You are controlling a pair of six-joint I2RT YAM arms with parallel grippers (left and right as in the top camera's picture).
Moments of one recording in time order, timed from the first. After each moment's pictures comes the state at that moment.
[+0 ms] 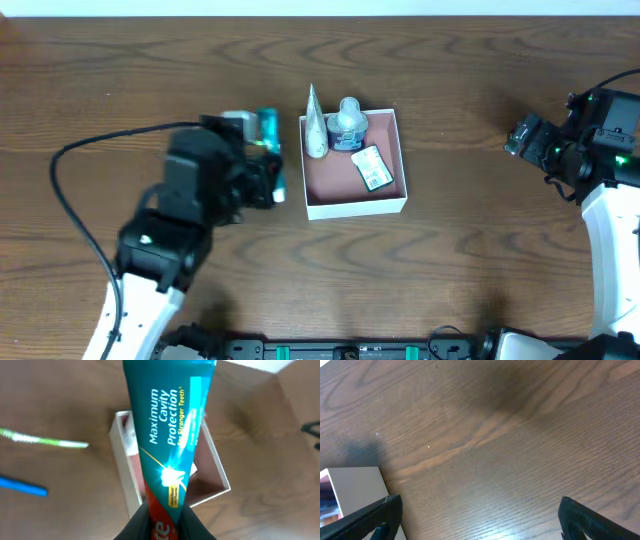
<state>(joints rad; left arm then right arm) -0.35 1.02 1.00 -0.64 0.24 -0.37 -0.25 1.38 1.13 -0.74 -0.11 0.31</state>
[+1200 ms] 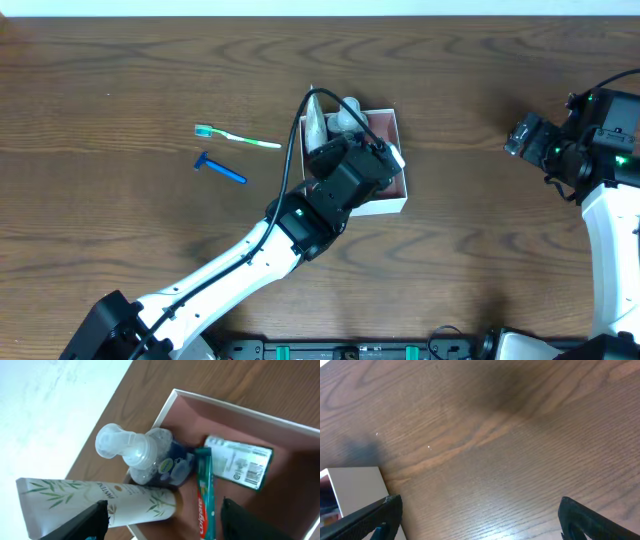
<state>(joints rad) -0.85 1.47 1.00 -0.22 -0.42 0.43 -0.25 1.38 1.13 -0.74 -0.11 0.31</state>
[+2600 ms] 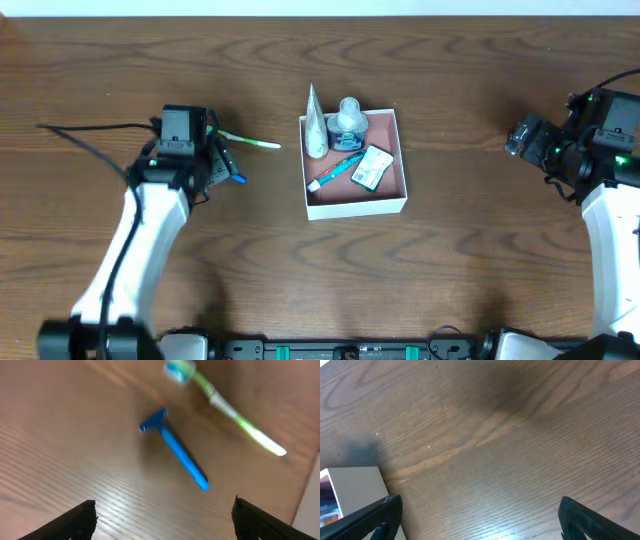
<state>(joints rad) -0.06 1.44 1.00 -0.70 -0.14 -0.49 -0.25 1.38 1.13 -0.74 -0.11 0.31</state>
